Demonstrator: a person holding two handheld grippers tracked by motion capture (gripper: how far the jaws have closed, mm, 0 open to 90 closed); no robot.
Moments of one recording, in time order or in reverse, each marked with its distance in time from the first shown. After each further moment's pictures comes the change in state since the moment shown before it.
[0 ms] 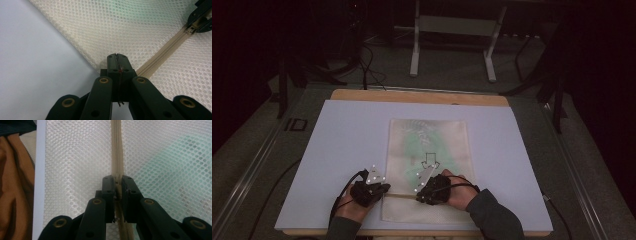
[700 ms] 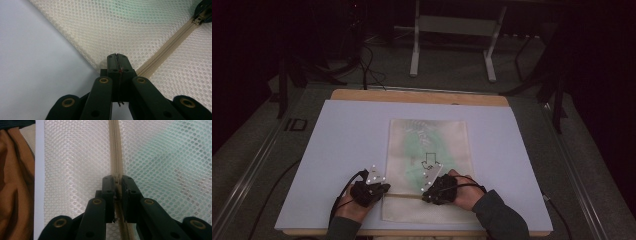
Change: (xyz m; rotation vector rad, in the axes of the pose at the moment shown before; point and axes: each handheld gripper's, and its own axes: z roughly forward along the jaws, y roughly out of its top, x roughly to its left) left arm 0.000 0.000 0.000 0.000 0.001 0.001; right arm -0.002 -0.015 -0.009 0.006 0.001 0.026
